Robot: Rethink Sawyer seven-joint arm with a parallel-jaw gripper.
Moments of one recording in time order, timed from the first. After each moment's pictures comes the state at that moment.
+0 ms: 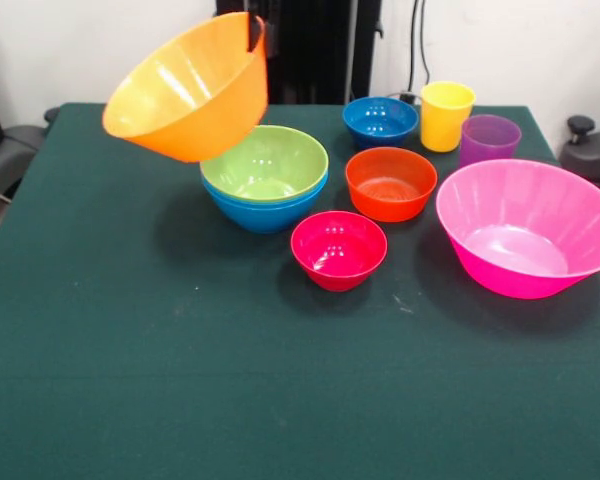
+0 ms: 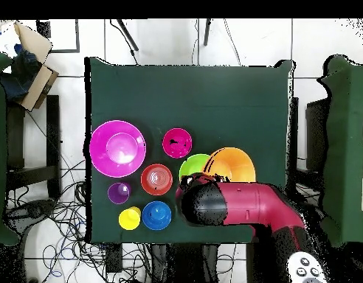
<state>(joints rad) -0.59 -1.04 0.32 2.04 -0.37 0.57 1.75</state>
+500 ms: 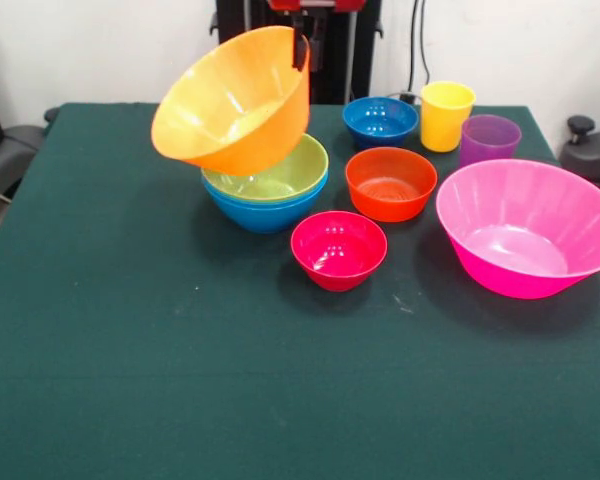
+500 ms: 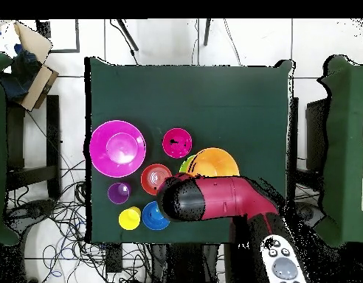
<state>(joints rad) -0.49 -0.97 0.30 2.03 -0.37 0.57 1.75</state>
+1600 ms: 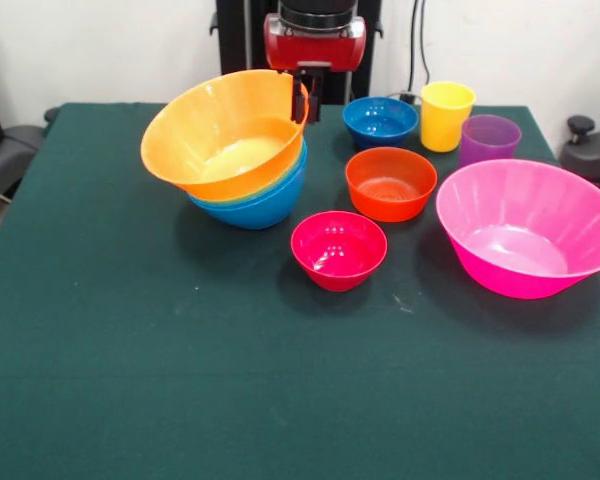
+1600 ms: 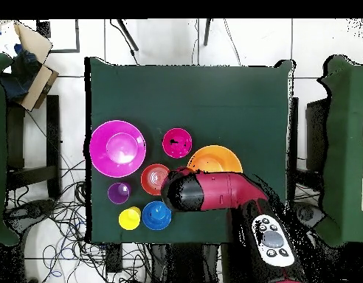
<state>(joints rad) -0.42 -0.81 0.19 1.95 -0.37 0.42 1.77</state>
